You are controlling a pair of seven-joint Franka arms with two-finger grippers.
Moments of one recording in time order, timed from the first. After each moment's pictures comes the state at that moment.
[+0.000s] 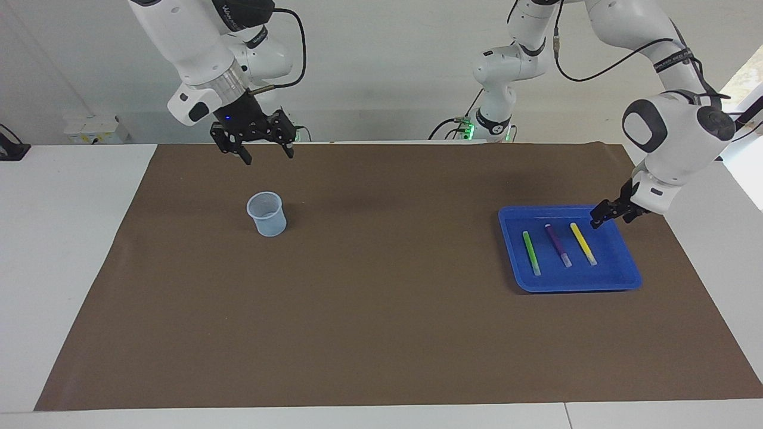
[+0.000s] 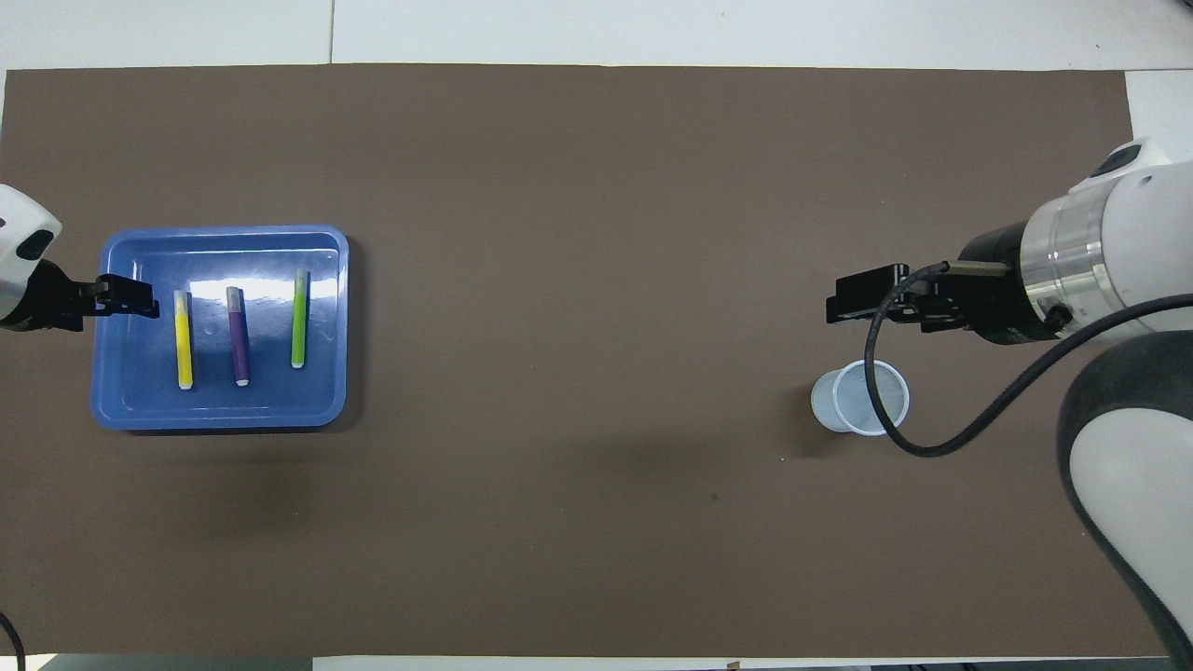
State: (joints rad) left arm 0.15 0.17 0.03 -1.97 -0.01 2.11 0.09; right arm 0.13 -0.10 0.04 -1.77 0.34 1.73 0.23
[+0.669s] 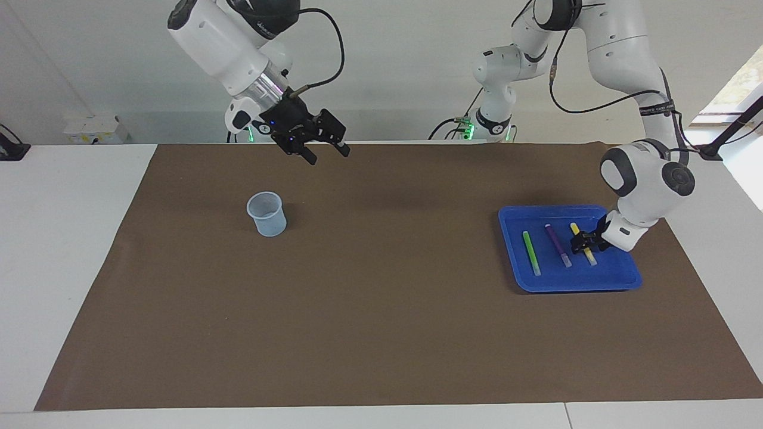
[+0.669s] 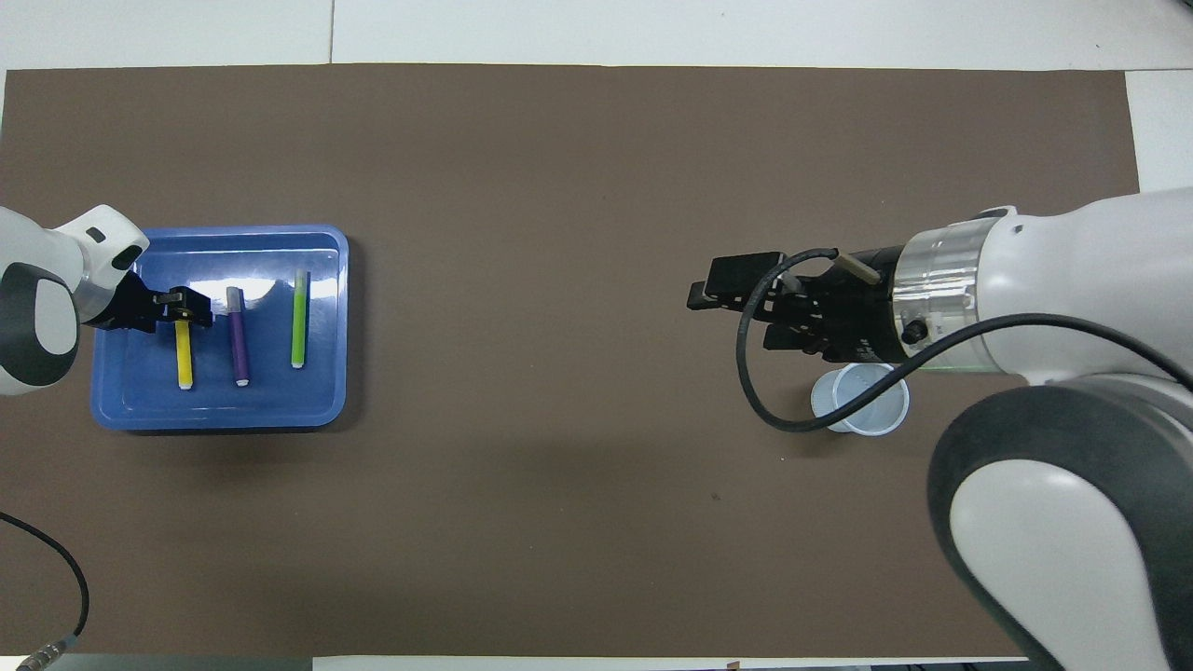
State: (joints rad) left arm 0.14 0.32 0.02 -1.97 -0.01 2.21 0.14; right arm 0.27 -0.12 0.05 -1.92 0.61 2.02 0.46
